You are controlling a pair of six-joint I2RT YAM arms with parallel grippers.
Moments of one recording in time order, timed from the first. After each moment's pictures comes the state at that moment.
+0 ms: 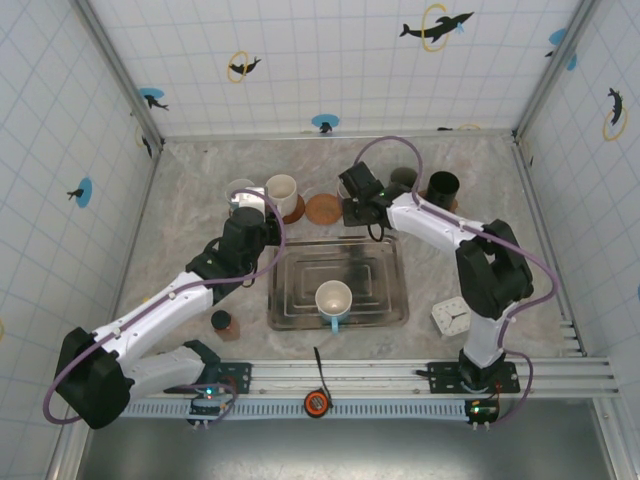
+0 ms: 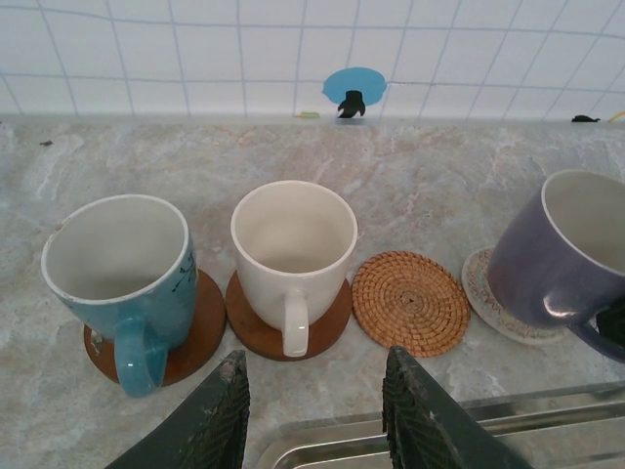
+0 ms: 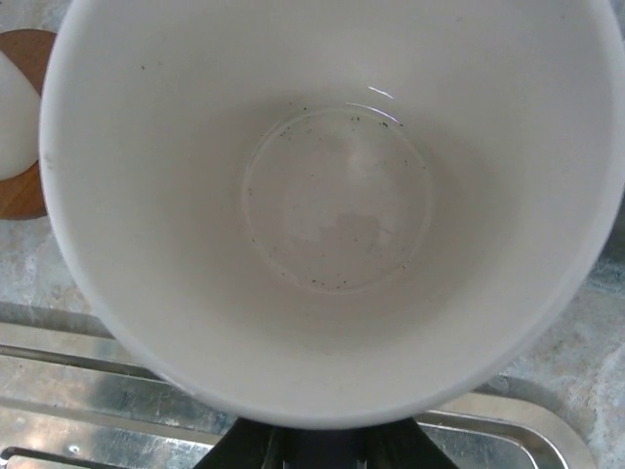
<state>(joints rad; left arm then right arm) -0.65 1.09 0.72 -0.08 -0.40 -0.29 0.68 1.85 1.40 -0.57 0.18 0.44</state>
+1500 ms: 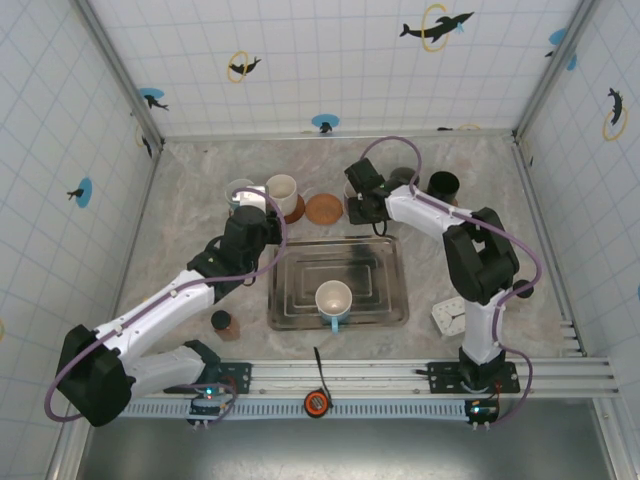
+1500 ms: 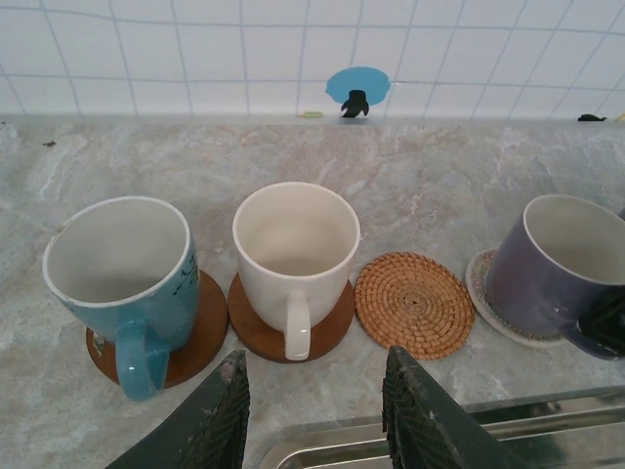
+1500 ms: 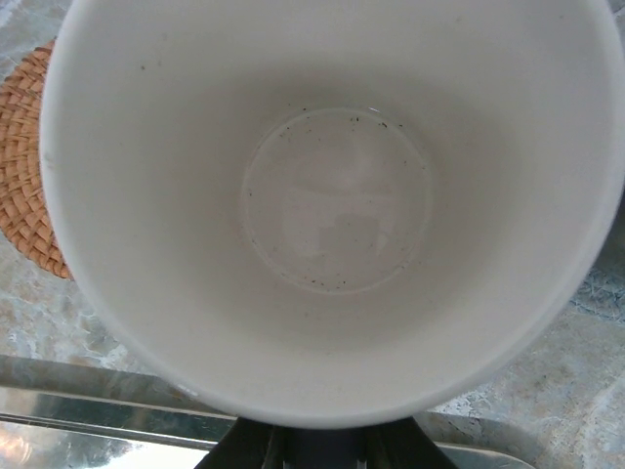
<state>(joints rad) -0.65 1.11 0.73 -0.08 -0.41 -0.29 0.61 1.95 1.45 -0.59 0.14 0.40</state>
